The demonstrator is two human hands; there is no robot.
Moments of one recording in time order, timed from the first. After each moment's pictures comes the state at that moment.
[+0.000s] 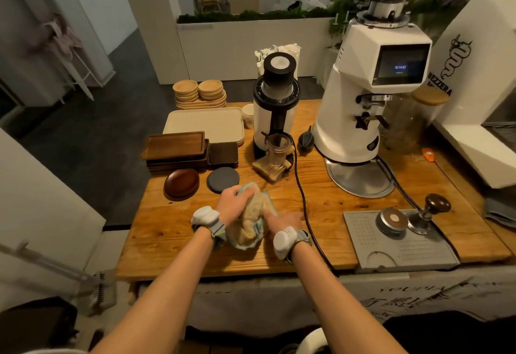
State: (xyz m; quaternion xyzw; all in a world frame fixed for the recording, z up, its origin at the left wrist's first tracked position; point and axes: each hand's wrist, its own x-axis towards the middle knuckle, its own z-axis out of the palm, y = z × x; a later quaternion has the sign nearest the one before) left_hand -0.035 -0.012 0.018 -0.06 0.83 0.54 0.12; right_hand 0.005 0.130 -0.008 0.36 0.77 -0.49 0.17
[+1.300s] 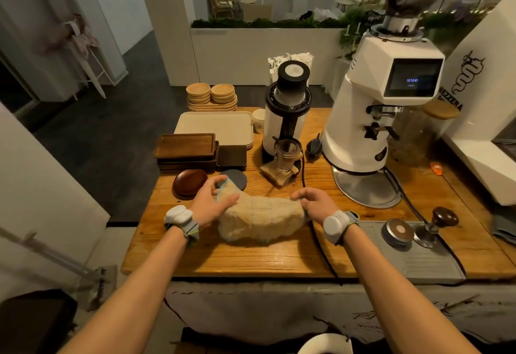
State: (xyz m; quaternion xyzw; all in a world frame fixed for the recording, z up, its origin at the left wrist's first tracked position) left_hand -0.024 -0.086 0.029 -0.01 0.83 0.55 0.07; right_hand -0.015 0.205 0.037 0.08 0.81 -0.57 0.12
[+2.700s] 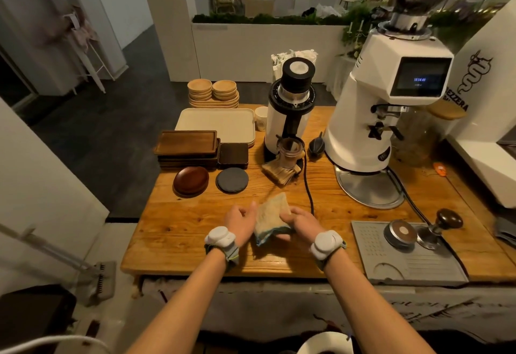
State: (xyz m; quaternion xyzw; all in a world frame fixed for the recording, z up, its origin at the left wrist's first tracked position) left_hand -0.003 -0.014 -0.015 -0.17 0.87 0.45 0.09; right_hand 0.015 0.157 0.022 0.25 0.53 -0.78 0.24
